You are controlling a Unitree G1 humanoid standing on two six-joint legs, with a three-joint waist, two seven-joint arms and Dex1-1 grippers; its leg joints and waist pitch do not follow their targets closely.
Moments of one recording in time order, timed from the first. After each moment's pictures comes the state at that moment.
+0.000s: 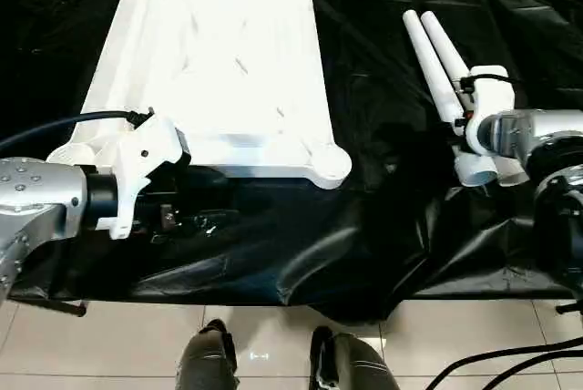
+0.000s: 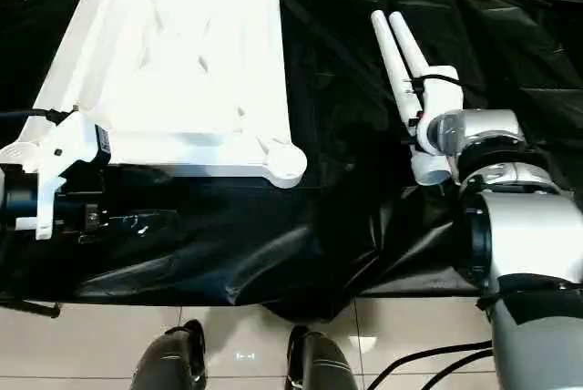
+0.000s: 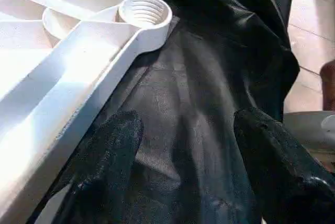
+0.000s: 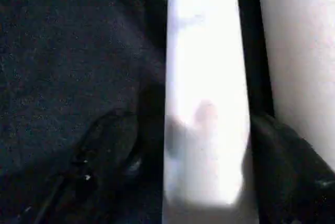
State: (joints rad) left arm -0.31 0.88 0.04 -0.51 -0.52 0.92 -1.00; right arm -1.20 -0.49 -0.12 1.36 -0.01 0.54 0.36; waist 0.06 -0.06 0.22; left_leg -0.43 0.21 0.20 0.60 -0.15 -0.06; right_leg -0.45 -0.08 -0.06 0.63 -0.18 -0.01
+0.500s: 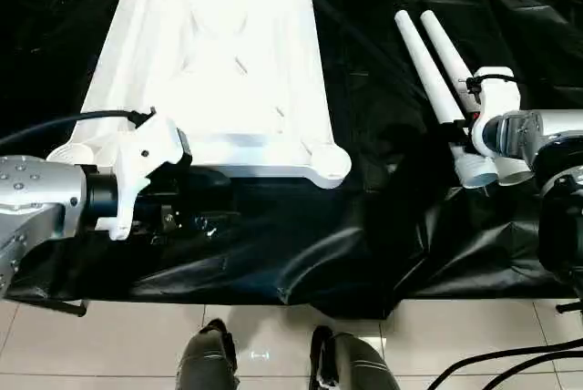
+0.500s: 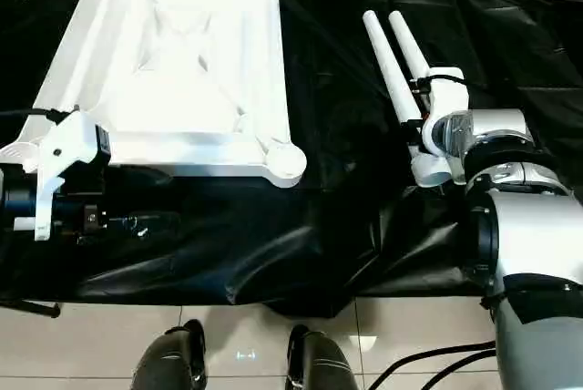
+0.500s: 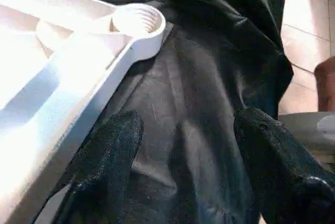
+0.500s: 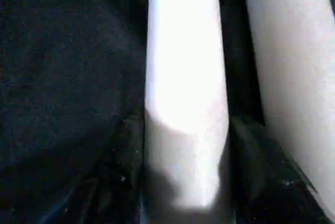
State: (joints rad) left arm -0.33 0.88 0.04 -0.50 -0.53 0.89 -0.99; right arm -1.20 -0.50 -0.17 1.36 0.00 0.56 0.36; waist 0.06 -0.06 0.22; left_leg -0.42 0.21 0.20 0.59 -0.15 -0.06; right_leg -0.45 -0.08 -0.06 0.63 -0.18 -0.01
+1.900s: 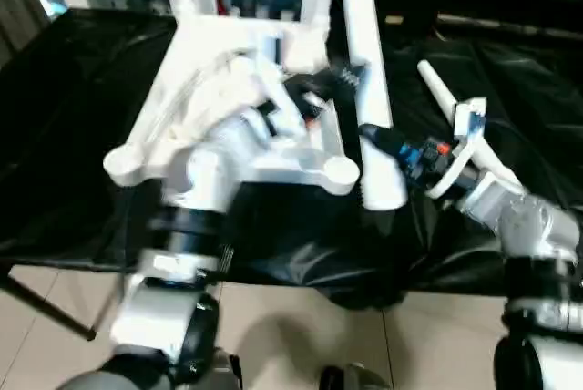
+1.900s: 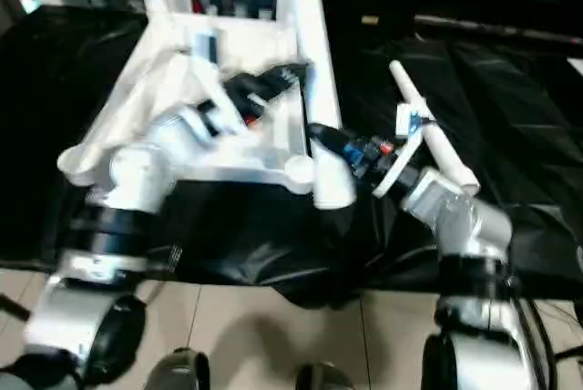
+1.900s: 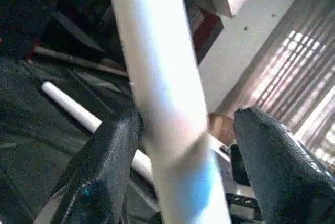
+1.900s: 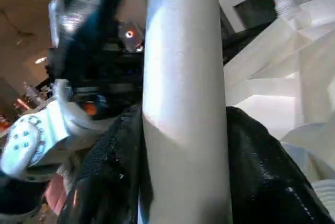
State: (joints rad) left arm -0.82 -0.02 0.08 0.36 -0.60 0.62 -0.60; right arm -0.53 -0.26 -0.29 0.28 0.64 0.79 1.02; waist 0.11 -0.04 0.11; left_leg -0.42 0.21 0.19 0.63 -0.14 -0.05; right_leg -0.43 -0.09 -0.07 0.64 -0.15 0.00
